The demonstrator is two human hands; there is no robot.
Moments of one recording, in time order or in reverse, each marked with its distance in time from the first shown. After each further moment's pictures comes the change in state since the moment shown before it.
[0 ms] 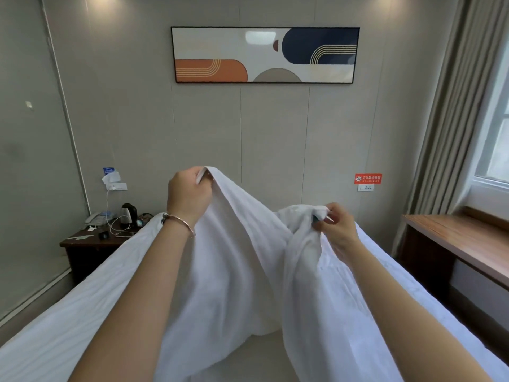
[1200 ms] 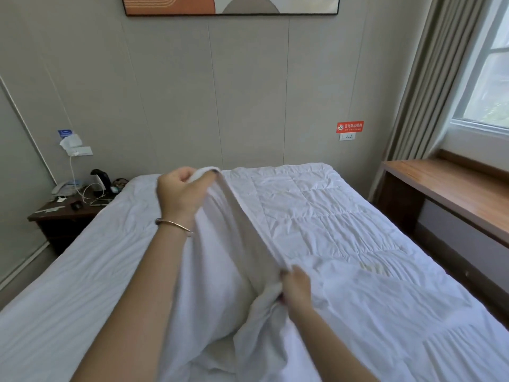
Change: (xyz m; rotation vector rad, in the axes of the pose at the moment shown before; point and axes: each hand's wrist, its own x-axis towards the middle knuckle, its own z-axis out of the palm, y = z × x) left_hand -0.047 -0.034 0.056 -0.337 -0.072 -0.336; right_hand -0.126 0.138 0.067 -0.303 0.222 0.504
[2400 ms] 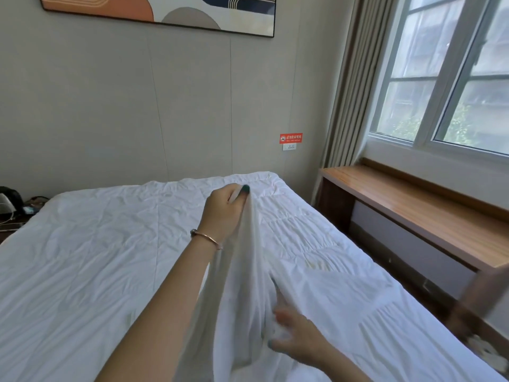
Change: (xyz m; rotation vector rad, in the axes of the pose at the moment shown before) left_hand -0.074 0.017 0.115 -0.071 -0.564 0.242; right_hand -0.032 0.066 -0.131 -0.507 -0.377 -0.084
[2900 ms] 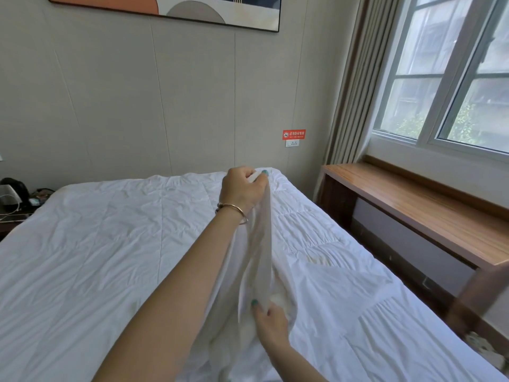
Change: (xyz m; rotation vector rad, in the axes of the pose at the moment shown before) left_hand 0.024 0.011 0.019 0.072 0.088 -0.134; right_hand 0.020 -0.043 0.073 0.442 0.385 0.205
